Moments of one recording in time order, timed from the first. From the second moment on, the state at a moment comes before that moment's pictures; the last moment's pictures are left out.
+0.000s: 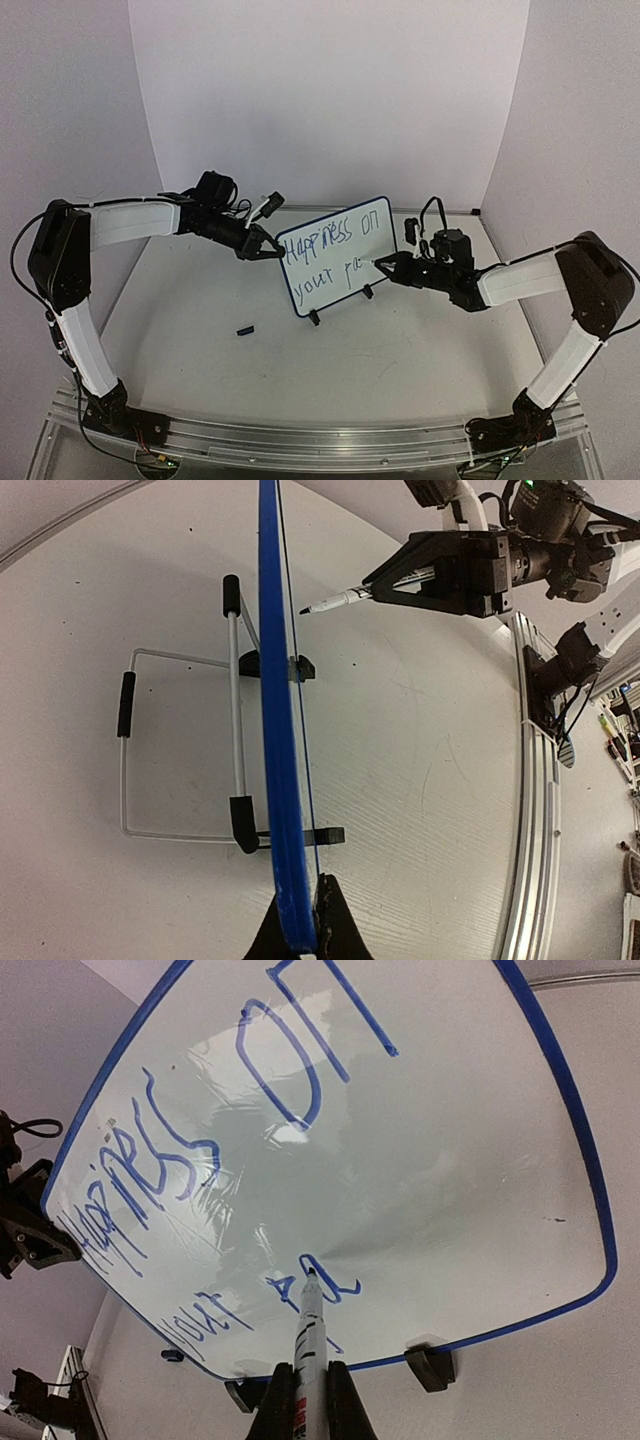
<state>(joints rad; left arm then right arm) -0.50 1.80 1.35 -0.37 0.78 0.21 0.51 1.67 0.74 0.55 -0.31 0.60</state>
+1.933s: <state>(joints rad) -0.51 1.80 1.35 -0.37 0.78 0.21 0.51 1.69 0.78 0.56 -0.26 0.59</state>
